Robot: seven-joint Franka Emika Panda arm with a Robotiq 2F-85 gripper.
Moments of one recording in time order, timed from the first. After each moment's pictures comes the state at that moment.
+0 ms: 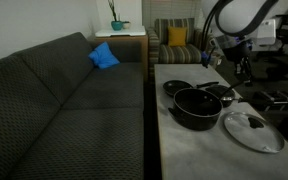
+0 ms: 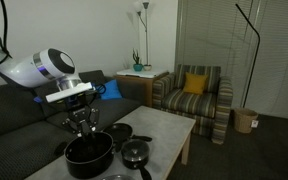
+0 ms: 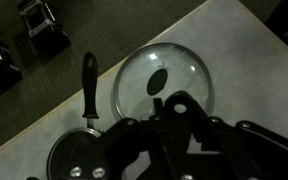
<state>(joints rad) 0.27 1.09 -0.11 -1.31 -0.44 1.98 -0.27</state>
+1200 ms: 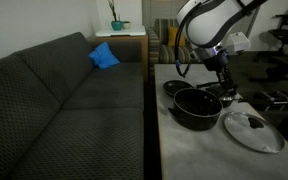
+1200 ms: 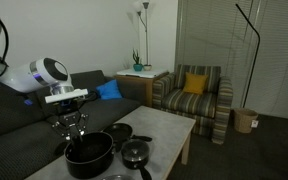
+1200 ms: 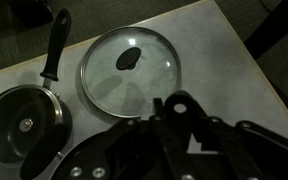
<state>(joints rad) 0.28 1.32 0.01 -0.95 -0.46 1.75 -0.49</state>
